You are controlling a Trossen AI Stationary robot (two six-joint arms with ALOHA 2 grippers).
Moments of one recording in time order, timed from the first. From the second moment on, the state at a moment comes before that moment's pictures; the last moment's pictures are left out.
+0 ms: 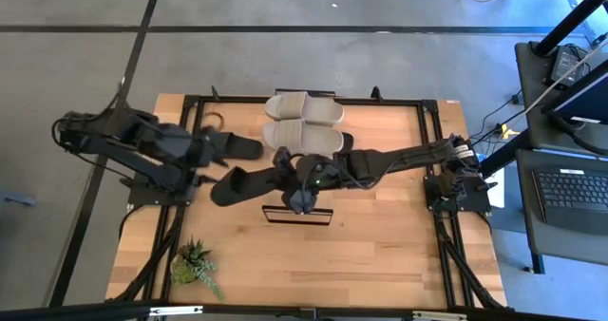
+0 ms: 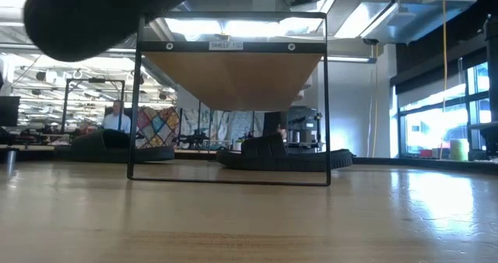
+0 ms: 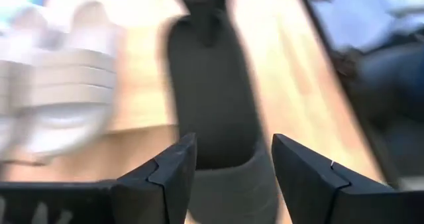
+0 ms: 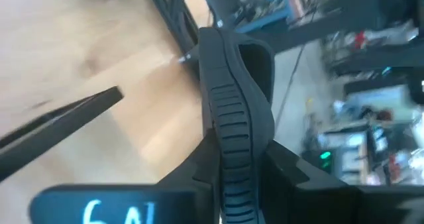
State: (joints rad) left arm -0.24 0.96 1.39 -1.19 -0.09 -0.07; right arm 0.18 1.89 1.79 -0.39 0.22 -0.99
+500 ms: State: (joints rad) left arm -0.24 0.78 1.27 -0.98 -0.25 0.04; right arm 0.39 1.71 1.79 -0.77 0.73 -0.64
